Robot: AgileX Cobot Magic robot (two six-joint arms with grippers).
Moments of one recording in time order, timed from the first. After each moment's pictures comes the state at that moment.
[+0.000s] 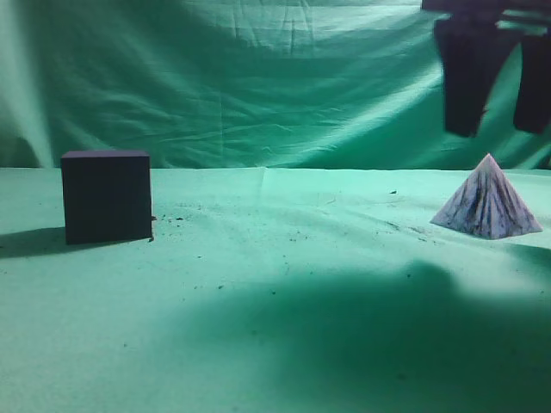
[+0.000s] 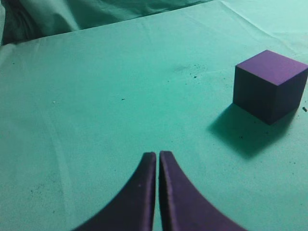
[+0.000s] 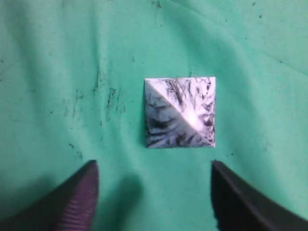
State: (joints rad) left arm -0.14 -0.02 0.02 0.07 0.35 0.07; right arm 0.40 1.62 -1.11 0.03 0.89 -0.11
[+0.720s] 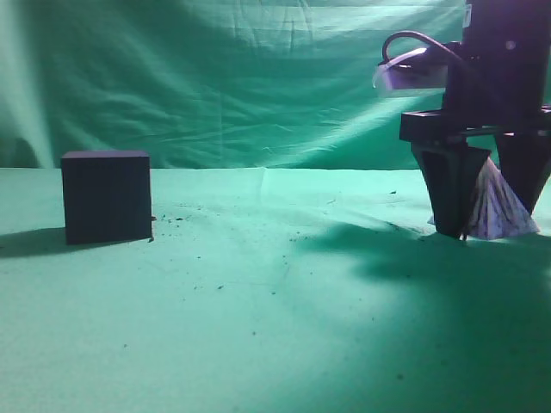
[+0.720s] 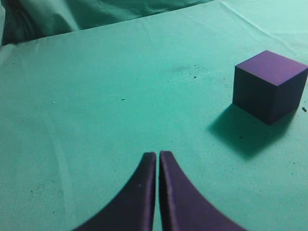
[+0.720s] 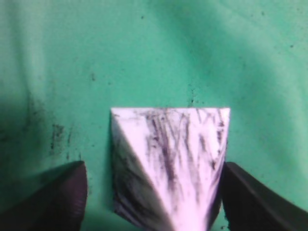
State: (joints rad) left arm -0.14 -0.02 0.02 0.07 0.35 0.07; right arm 0.40 1.89 -1.18 -0.05 0.84 -0.08
